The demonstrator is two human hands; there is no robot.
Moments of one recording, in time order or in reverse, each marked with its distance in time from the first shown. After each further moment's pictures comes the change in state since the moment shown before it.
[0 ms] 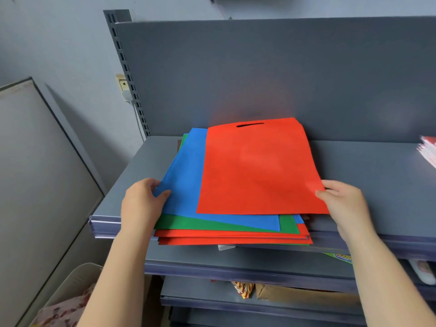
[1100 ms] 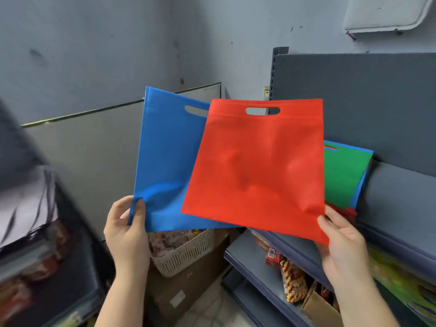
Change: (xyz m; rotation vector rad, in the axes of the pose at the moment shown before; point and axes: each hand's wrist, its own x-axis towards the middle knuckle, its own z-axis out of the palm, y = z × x) left_hand -0.332 -0.022 -0.111 -0.590 1.086 -0.119; right_hand -0.164 -0.017 -0.014 0.688 -0.672 0.194
